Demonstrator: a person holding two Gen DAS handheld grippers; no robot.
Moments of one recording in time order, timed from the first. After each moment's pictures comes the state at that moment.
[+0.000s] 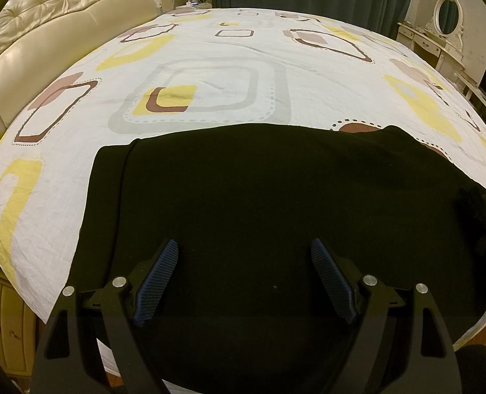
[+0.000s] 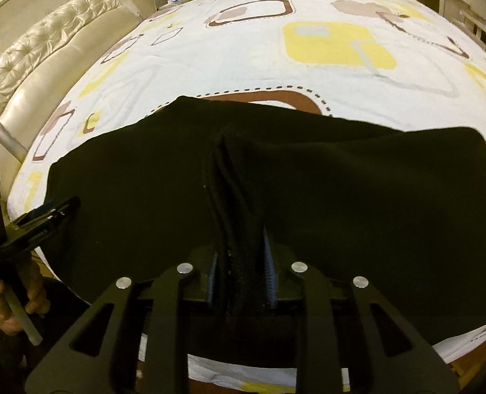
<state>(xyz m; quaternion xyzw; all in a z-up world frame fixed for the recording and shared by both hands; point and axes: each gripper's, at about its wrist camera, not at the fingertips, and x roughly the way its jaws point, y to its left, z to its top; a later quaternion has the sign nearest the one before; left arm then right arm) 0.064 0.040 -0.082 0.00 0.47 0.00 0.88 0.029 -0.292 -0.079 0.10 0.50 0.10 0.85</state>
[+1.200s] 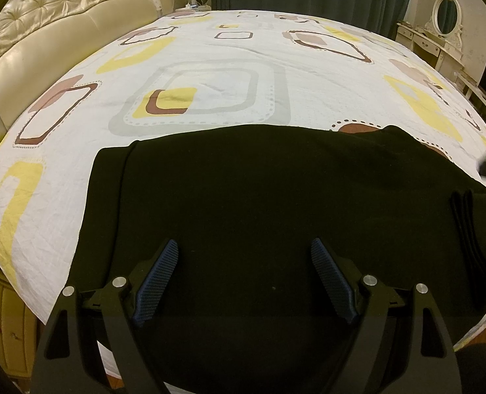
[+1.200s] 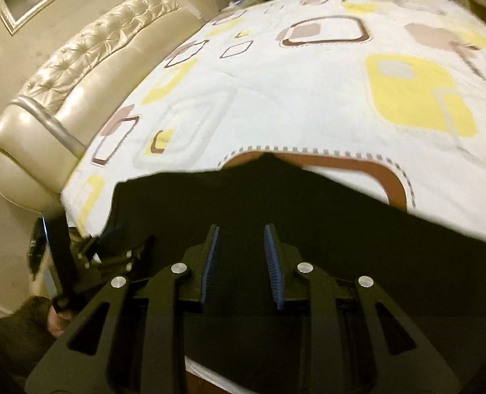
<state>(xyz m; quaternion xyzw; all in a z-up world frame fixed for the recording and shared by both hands) 0.065 0.040 -0.083 0.00 0.47 0.00 0.88 0.102 -0.269 -0.028 0.13 0.49 0.26 0.82</state>
